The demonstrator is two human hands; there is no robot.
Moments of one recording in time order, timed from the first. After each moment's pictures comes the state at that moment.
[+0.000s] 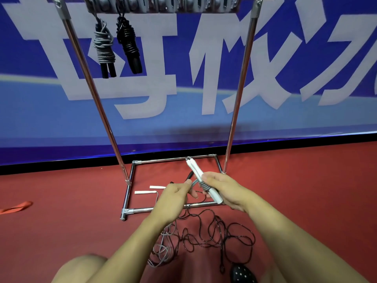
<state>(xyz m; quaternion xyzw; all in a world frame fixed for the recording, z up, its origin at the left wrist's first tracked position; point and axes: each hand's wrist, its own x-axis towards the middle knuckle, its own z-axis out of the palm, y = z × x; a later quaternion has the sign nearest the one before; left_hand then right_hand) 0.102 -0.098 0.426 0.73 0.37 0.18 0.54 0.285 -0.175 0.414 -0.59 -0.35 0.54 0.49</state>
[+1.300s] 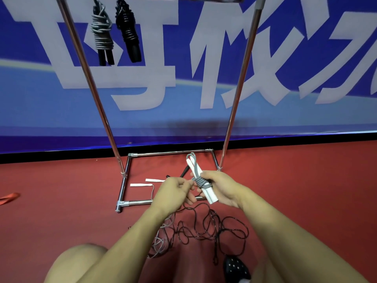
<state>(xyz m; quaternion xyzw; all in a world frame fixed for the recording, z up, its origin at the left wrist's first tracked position) 0.110 -0.095 0.410 0.70 0.38 0.14 0.59 0.277 -0.169 0.406 -0.55 -0.26 0.61 0.50</state>
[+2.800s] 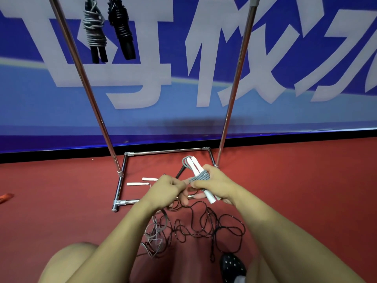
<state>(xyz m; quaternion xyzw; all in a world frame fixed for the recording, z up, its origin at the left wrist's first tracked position) 0.104 -0.088 0.423 0.73 0.38 0.06 0.57 0.284 -0.170 0.396 -0.65 -0.34 0.51 0.45</state>
